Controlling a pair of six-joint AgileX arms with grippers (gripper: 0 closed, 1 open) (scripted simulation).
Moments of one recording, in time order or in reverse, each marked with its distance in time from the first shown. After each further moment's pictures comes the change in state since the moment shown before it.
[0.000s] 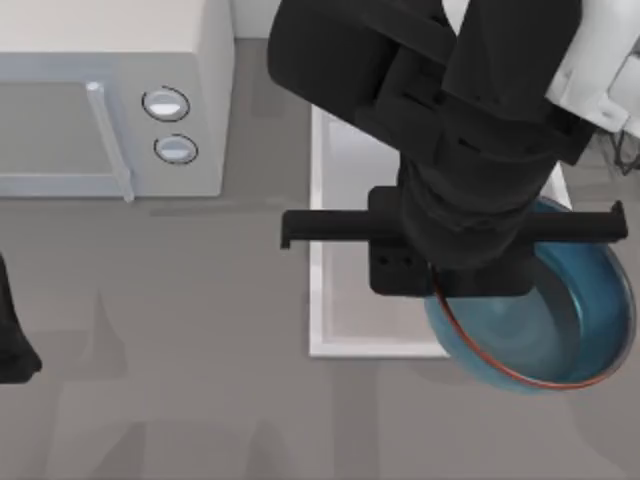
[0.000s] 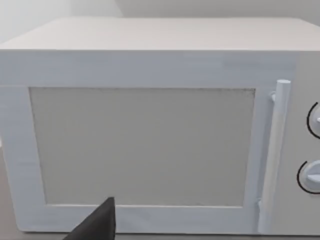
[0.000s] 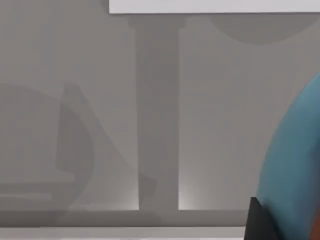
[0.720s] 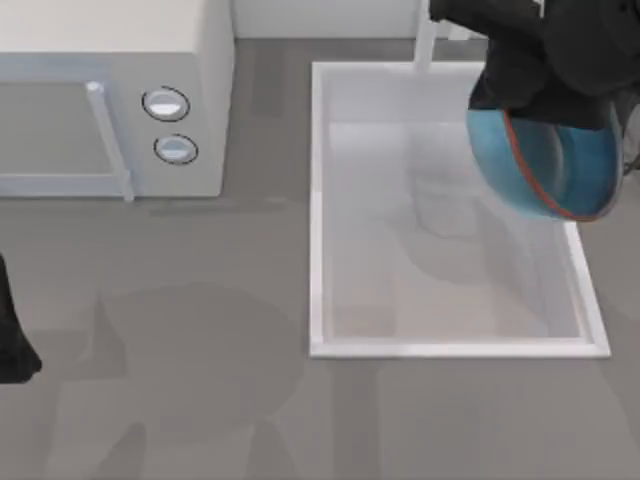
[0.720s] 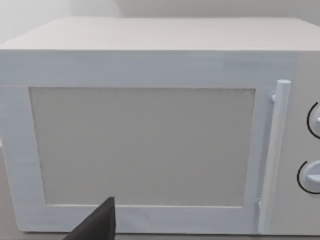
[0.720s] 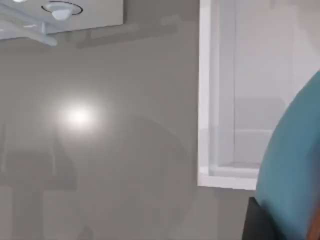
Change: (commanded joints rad) left arm 0.000 0.000 0.000 0.000 0.000 0.000; right arm -0.423 -0.215 -0.200 0.476 -0.255 -0.306
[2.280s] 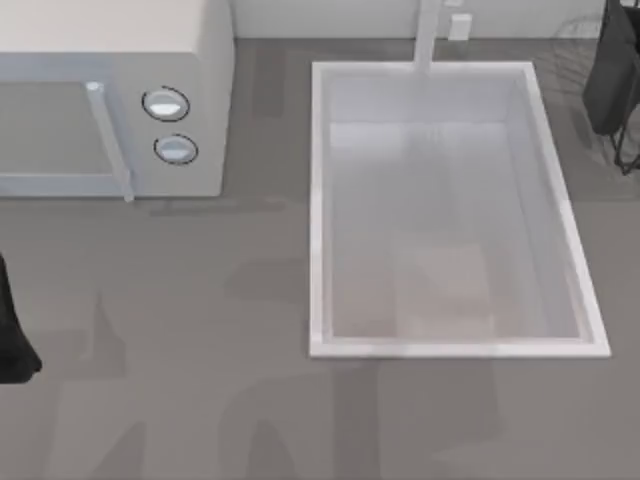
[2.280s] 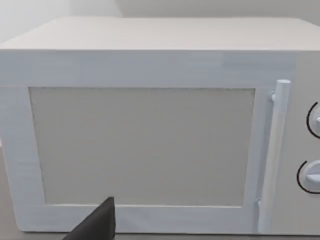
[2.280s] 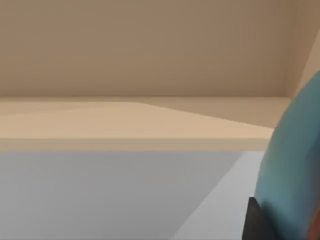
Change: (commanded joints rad) left arm 0.000 0.000 0.000 0.000 0.000 0.000; right arm -0.942 -0.054 -0.438 1.312 -0.285 -0.683
